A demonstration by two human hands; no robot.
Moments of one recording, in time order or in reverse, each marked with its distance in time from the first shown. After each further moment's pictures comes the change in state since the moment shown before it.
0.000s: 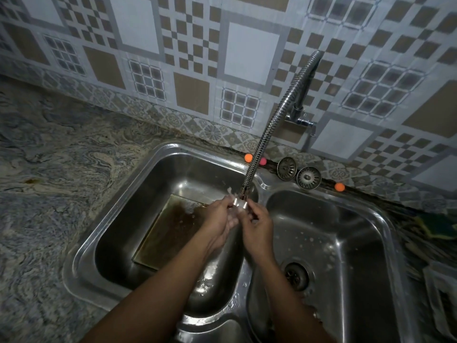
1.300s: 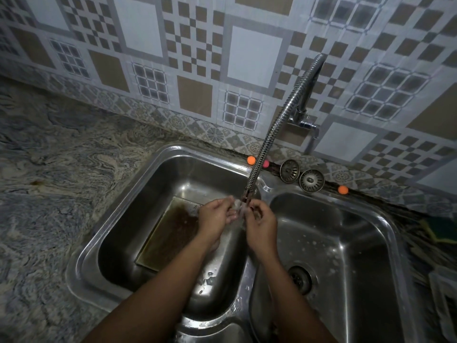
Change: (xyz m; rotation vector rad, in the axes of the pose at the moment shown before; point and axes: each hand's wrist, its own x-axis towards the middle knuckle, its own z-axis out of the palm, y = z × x) left_hand -0.007 0.007 -0.005 0.243 0.165 0.199; right_hand 0.009 -0.006 0.001 0.065 0.017 -0.037
